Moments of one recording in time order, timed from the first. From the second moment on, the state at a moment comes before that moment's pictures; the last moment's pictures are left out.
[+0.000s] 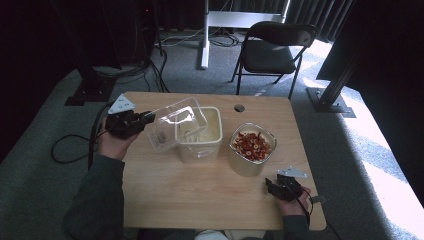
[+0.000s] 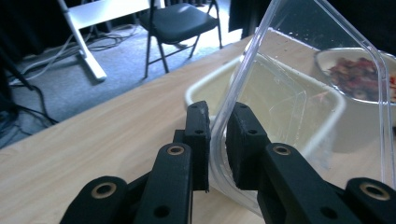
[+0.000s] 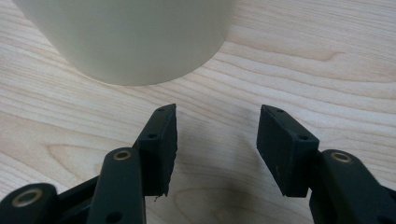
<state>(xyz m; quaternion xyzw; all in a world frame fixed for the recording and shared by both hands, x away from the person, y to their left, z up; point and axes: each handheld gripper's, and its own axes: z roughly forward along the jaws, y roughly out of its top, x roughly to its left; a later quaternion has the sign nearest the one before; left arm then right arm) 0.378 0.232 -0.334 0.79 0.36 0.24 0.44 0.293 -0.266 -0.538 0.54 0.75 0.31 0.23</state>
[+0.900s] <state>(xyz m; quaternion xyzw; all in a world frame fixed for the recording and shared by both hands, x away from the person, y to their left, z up) 0.411 0.212 -0.327 0.77 0.36 0.23 0.47 0.293 -0.265 -0.541 0.54 0.75 0.30 0.23</state>
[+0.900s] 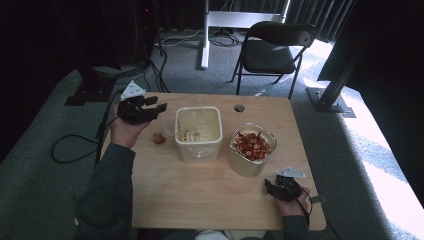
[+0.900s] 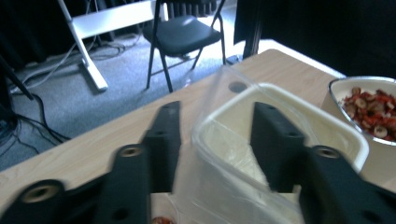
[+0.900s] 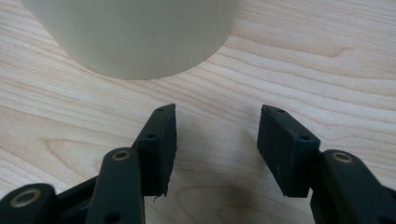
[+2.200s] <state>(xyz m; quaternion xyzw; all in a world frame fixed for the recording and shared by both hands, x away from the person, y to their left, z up) 0.423 0.196 -0.343 0.77 0.41 0.30 0.39 0.293 -0.268 -0.541 0.54 0.75 0.31 0.22</state>
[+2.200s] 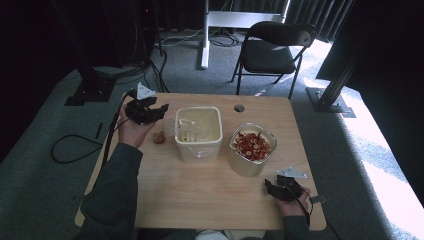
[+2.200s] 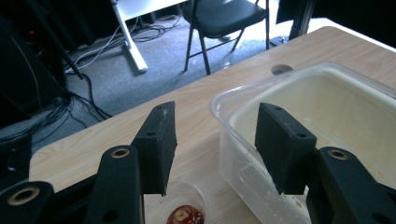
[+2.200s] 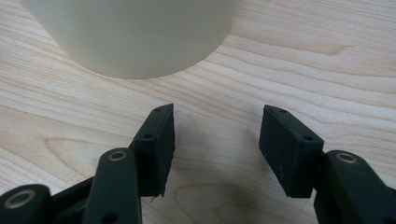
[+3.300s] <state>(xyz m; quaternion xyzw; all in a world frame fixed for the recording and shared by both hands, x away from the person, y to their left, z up) 0.419 0.235 -0.373 0.74 0.44 0.28 0.42 0.293 -0.267 -0.542 0.54 0.75 0.31 0.22</state>
